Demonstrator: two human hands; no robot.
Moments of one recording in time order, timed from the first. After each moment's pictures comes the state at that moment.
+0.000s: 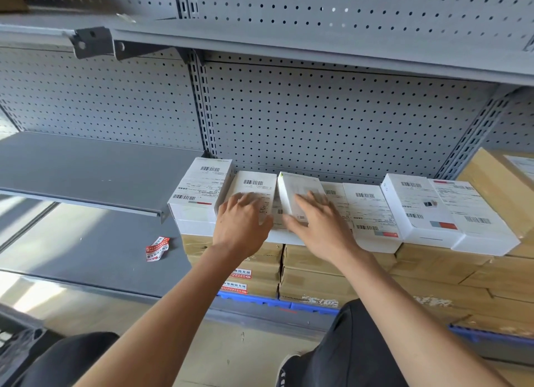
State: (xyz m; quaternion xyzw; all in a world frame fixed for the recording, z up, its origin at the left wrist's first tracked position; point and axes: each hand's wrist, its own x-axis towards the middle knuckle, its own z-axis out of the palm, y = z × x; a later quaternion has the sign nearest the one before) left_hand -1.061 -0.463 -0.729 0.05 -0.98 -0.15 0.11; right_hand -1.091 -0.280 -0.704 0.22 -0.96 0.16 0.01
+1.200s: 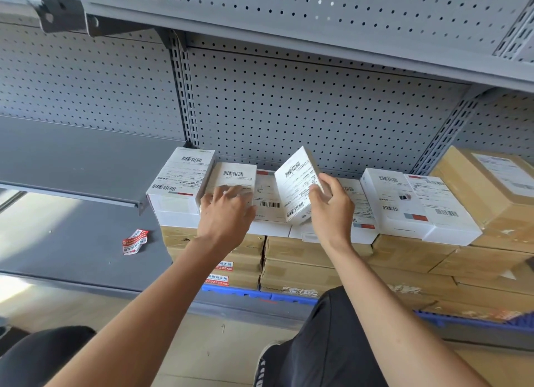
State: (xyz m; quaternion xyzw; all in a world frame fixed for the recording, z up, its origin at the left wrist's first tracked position) left_hand -1.061 -0.459 -0.731 0.03 -0.98 -0.14 0.13; right_hand -1.104 -0.260 -0.717 0.00 -0.82 0.54 0.18
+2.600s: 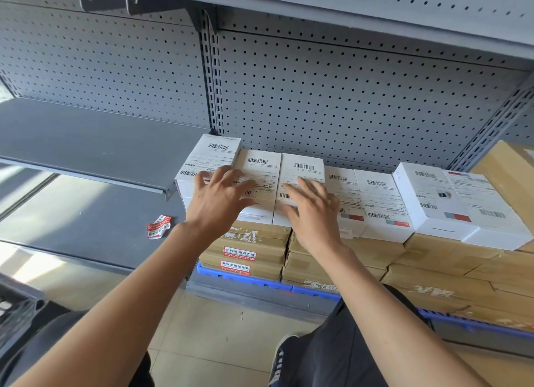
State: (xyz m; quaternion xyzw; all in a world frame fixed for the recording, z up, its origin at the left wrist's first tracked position) left_hand -1.052 -0.530 -0.735 -0.03 -0.98 -0.02 0.18; right_hand -1.097 -0.319 -0.758 0.22 -0.95 0.17 0.17
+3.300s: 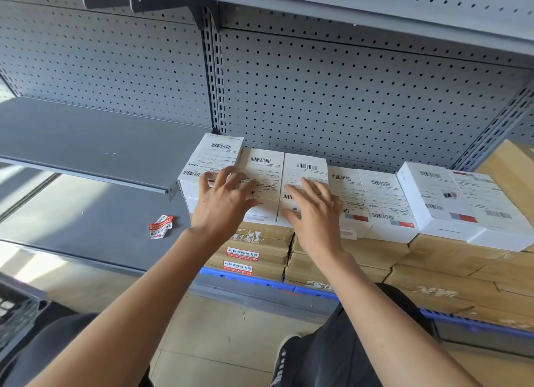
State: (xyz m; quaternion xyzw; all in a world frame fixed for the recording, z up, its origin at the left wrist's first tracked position) left_hand -1.051 -0.526 -0.744 -0.01 -0.98 -0.02 0.20; right_hand -1.096 -0.324 -0.770 0.20 -0.94 0.18 0.20
